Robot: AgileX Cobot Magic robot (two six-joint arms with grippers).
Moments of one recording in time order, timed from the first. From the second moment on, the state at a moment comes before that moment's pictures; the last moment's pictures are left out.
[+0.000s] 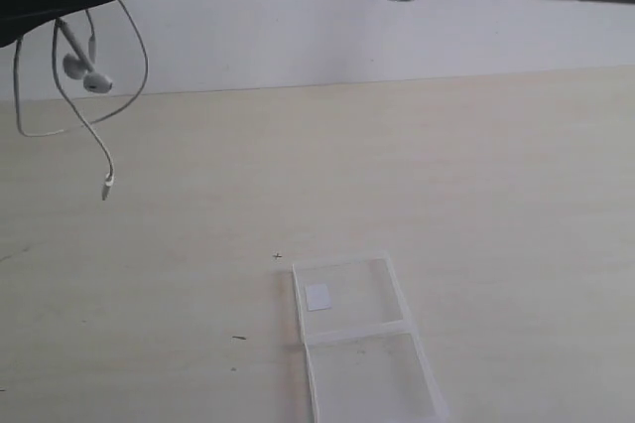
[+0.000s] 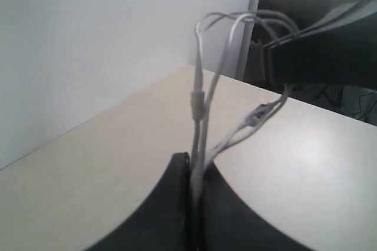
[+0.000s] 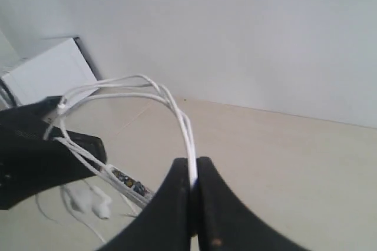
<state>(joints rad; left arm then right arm) -0.01 1.10 -0.83 -1.53 0.82 1.56 0.75 1.25 -1.01 -1.74 -0.09 2.06</state>
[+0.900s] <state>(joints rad) -0.01 1.09 -0.83 -1.51 0.81 1.52 0.76 1.33 -0.95 -1.74 -0.14 1.96</state>
